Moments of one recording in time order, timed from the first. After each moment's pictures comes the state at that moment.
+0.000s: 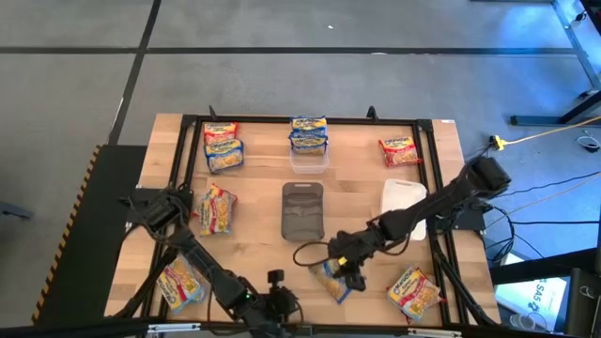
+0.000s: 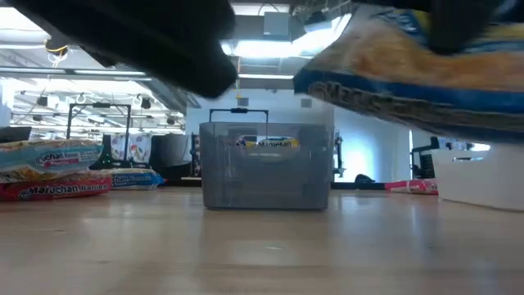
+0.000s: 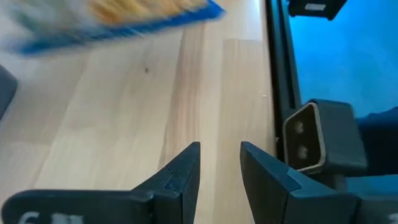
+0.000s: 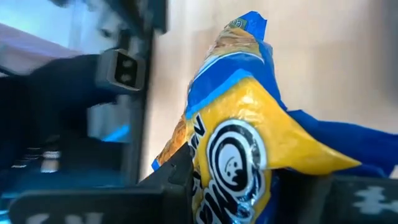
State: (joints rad) left arm -0.76 2.11 1.48 -0.26 -0.57 -0.68; right arm 0.44 1.62 1.01 -0.22 -0.18 0.56
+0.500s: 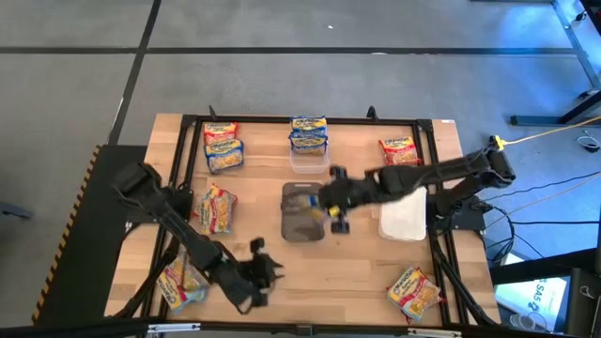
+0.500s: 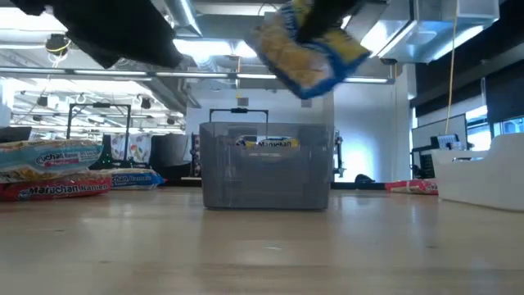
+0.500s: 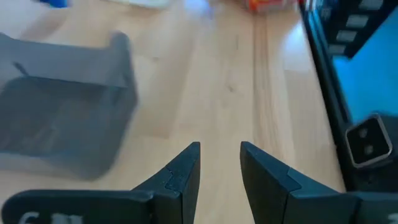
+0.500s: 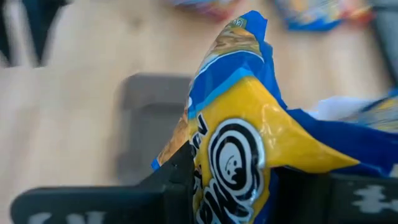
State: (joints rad) left arm -0.72 1.70 0.97 0.00 -0.67 -0.62; right arm 0.14 1.56 1.37 -0.65 0.18 0.01
